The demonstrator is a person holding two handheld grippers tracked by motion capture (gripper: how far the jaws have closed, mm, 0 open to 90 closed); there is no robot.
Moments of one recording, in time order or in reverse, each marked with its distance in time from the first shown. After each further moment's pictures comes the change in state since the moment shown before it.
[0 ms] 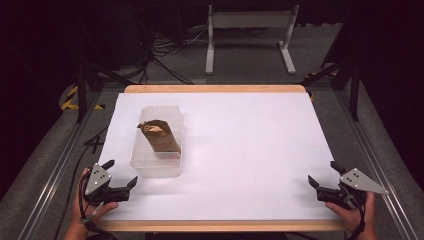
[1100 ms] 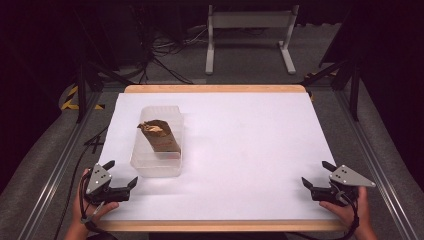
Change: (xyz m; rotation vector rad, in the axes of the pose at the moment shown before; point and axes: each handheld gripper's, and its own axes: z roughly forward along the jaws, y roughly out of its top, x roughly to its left) left arm 0.001 -0.003 0.001 0.011 -0.007 -0.023; right arm 0.004 -0.003 0.017 0.087 0.068 -0.044
